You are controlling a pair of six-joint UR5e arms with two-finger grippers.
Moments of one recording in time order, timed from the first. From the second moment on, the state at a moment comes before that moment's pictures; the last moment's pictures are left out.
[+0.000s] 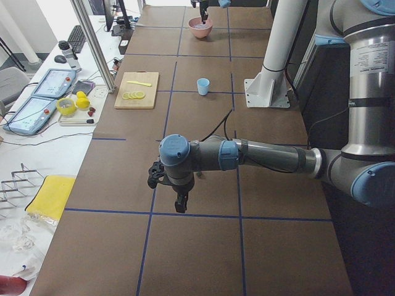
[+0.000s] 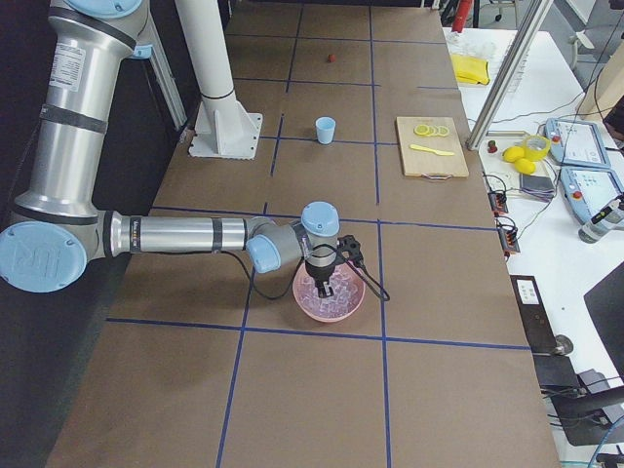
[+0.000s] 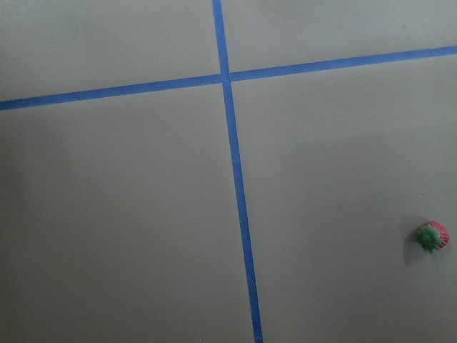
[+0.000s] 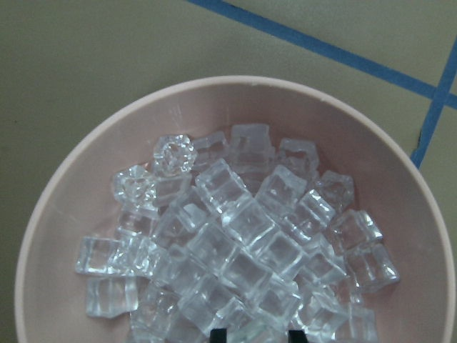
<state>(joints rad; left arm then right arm) -1.59 -1.47 -1.79 -1.38 -2.38 0.19 1.20 -1.81 1.78 -1.17 2.23 0.16</state>
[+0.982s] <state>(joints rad) -1.59 -1.47 -1.79 -1.38 -2.38 0.19 1.17 -1.38 1.96 -1.68 2.26 0.42</state>
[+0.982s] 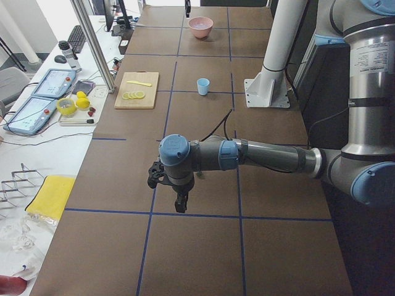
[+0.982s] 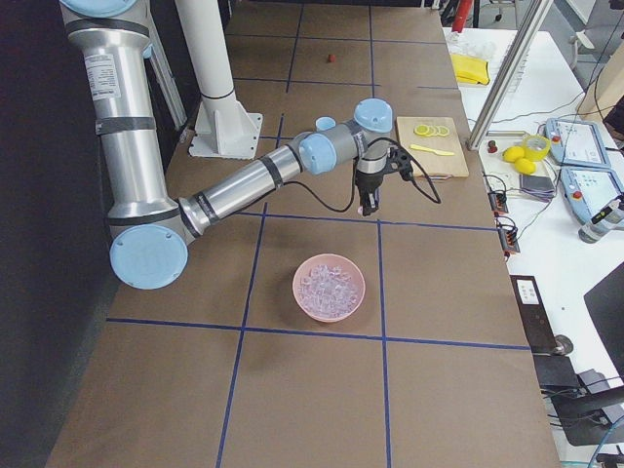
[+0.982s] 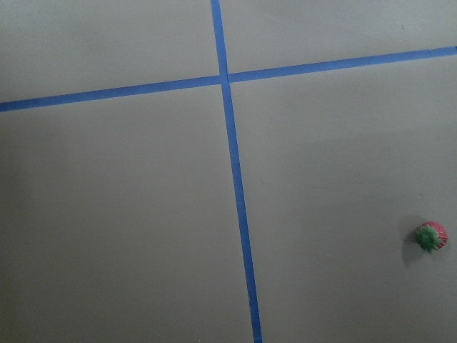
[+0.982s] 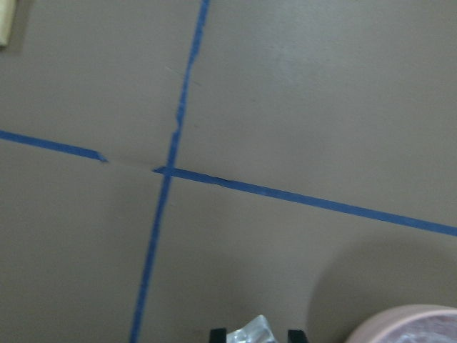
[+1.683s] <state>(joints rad) -1.59 -1.47 -1.79 -1.38 -2.38 0.19 0.68 -0.92 1.88 -1.78 1.99 1.12</state>
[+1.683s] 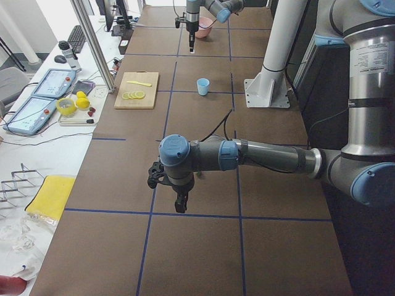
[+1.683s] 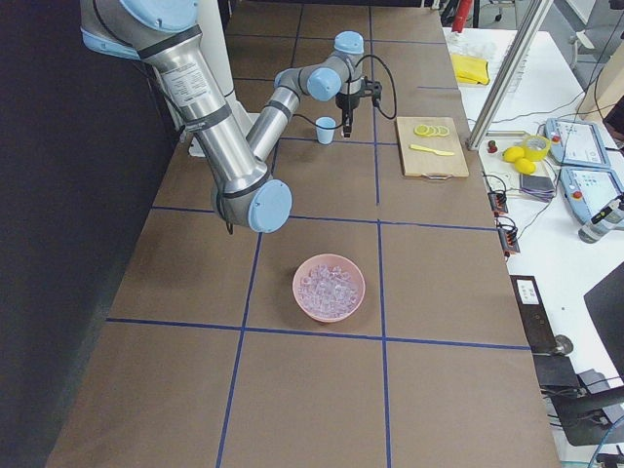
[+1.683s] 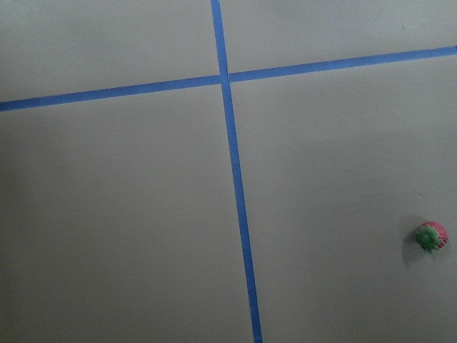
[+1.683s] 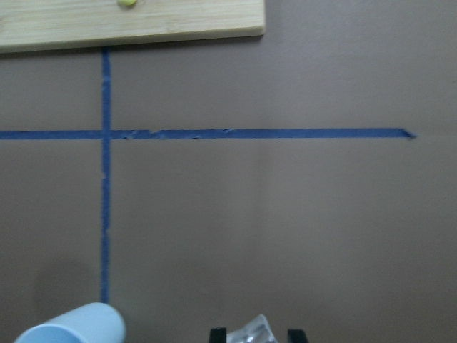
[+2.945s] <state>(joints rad) -1.59 -1.47 -1.79 -1.38 -2.38 0.19 0.45 -0.70 1.69 -1.79 1.78 1.36</state>
